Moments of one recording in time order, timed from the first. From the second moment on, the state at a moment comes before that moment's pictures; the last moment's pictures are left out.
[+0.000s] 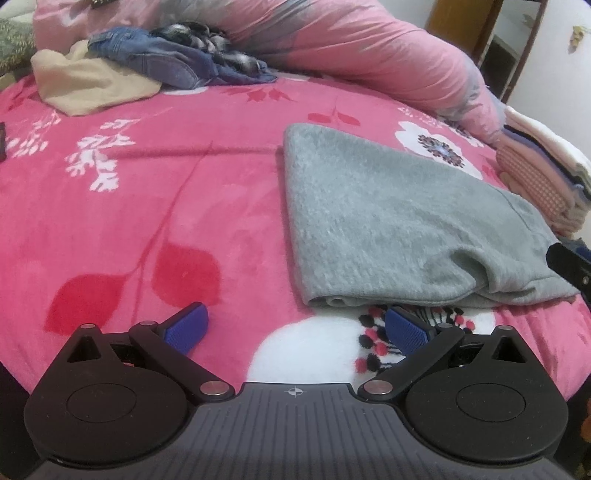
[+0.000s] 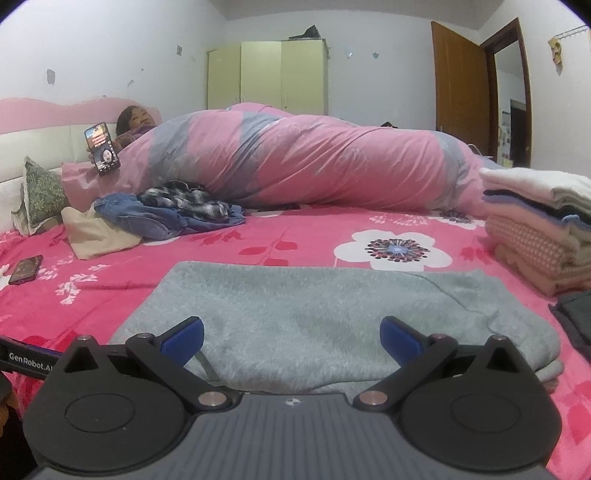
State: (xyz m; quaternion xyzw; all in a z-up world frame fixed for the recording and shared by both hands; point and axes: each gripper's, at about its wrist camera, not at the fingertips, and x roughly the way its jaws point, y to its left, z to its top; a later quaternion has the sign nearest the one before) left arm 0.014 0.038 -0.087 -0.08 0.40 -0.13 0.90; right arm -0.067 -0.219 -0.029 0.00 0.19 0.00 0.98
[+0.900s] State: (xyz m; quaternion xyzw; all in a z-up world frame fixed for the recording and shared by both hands) left arm 0.011 0.046 -0.081 -0.11 0.38 -0.13 0.91; right arm -0.069 -0.222 -0.031 0.01 0.19 0.02 0.98
